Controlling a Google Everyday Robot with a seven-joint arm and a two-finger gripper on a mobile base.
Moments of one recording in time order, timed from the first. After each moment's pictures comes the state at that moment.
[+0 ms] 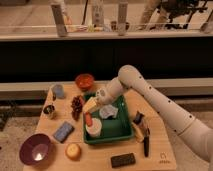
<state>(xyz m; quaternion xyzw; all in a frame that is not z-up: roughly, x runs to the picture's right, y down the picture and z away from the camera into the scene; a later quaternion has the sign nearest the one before) -0.074 0.086 0.687 0.16 -0.56 -0.65 0.50</state>
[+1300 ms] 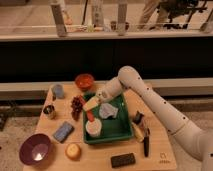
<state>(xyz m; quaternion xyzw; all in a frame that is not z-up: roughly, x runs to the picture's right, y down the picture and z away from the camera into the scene) -0.080 0.077 0.719 0.27 -0.50 -0.72 0.39</state>
